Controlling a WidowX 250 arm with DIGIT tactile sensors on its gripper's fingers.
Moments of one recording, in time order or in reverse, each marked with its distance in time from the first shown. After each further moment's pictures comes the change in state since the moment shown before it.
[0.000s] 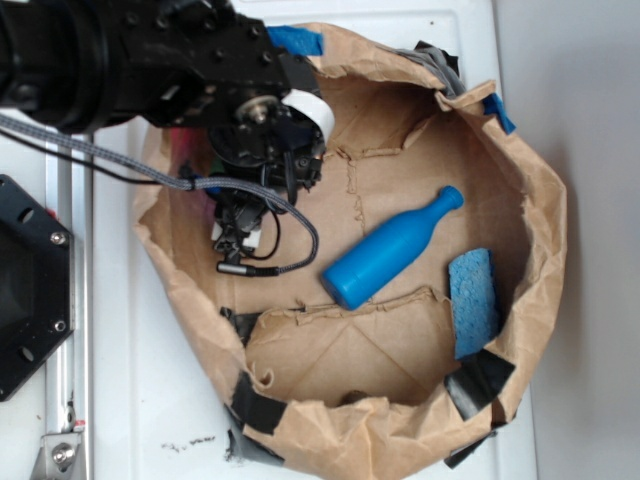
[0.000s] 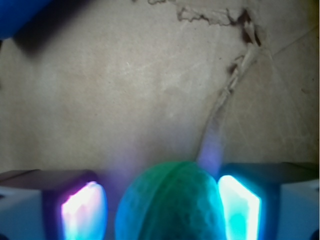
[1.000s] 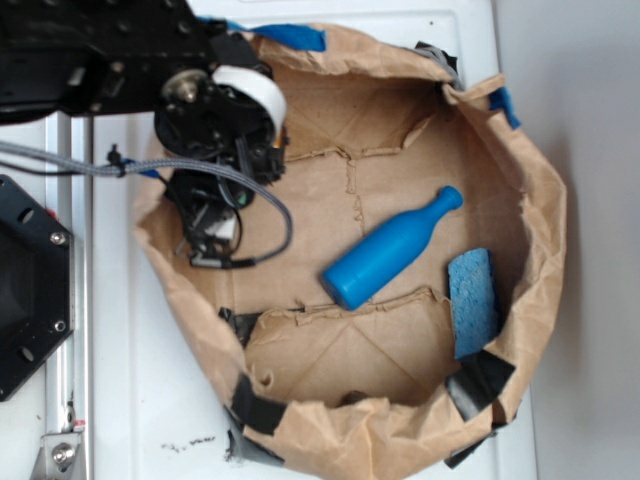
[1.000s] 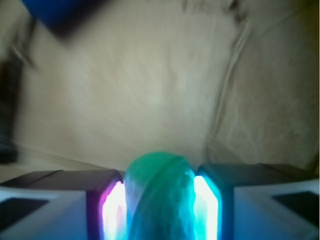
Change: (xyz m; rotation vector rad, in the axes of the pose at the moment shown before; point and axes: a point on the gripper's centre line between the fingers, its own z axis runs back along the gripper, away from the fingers) arm 0.000 -0.024 0.045 -0.035 -0.111 0.013
